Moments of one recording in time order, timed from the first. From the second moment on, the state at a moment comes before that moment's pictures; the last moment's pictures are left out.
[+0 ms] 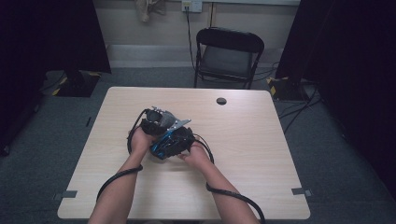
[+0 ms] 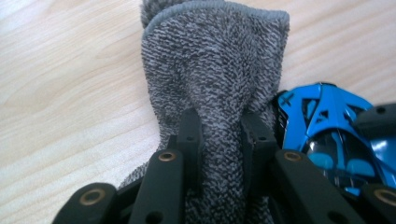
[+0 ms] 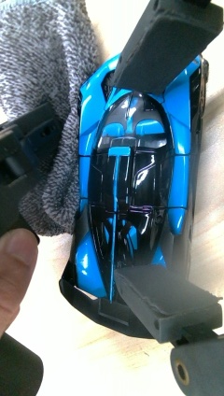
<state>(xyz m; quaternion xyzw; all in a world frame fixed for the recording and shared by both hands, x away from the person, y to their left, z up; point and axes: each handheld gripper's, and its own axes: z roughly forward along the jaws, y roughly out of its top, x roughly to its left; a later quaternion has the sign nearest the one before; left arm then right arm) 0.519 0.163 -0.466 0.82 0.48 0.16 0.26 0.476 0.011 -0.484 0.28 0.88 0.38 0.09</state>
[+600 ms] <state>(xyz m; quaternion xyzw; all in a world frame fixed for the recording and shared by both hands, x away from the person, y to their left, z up) 0.507 0.173 -0.462 0.85 0.44 0.15 0.25 0.476 0.011 -0.484 0.28 0.88 0.39 0.09</state>
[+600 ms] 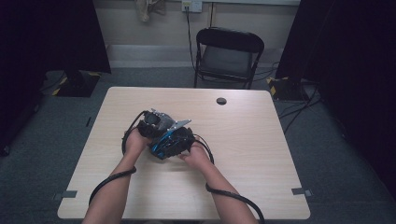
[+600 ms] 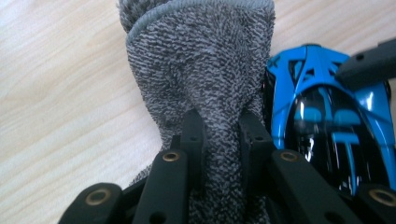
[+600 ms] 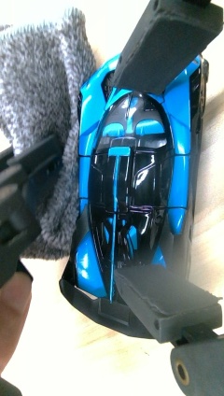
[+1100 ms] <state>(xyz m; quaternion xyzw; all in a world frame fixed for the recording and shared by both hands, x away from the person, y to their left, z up) 0.490 0.190 -0.460 0.85 0.45 0.13 0.25 0.475 0.011 -0.484 0.28 0.88 0.38 0.09</state>
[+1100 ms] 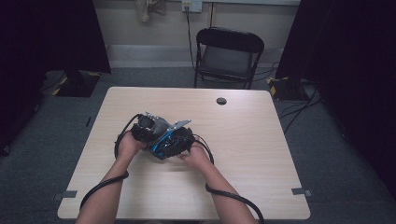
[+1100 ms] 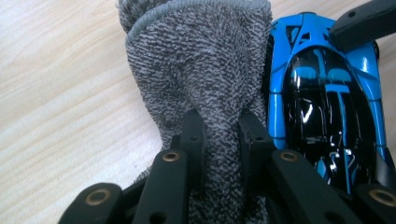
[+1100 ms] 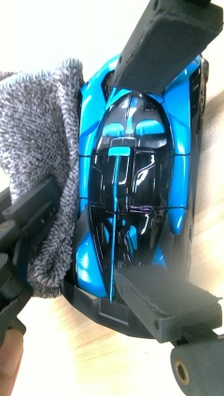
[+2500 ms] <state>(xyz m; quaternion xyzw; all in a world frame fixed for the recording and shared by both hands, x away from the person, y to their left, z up) 0.446 0.225 -0.457 0.85 0.45 0.11 0.25 0.474 0.011 -0.484 0.28 0.88 0.39 0.09</state>
